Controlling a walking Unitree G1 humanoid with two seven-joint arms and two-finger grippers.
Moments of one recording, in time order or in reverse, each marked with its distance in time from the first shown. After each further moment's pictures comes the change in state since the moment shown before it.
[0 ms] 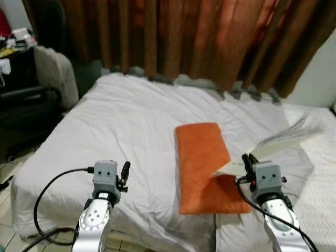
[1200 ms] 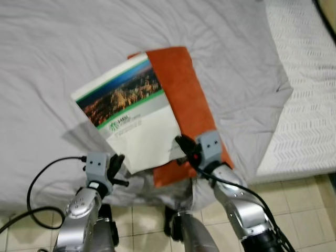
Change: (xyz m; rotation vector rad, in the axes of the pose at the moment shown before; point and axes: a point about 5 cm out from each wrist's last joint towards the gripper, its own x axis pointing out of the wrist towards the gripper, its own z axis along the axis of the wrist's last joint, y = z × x) left arm 0.011 0.026 0.016 -0.019 -0.008 -0.168; right arm 0.044 0.100 0.089 0.272 -0.098 0.494
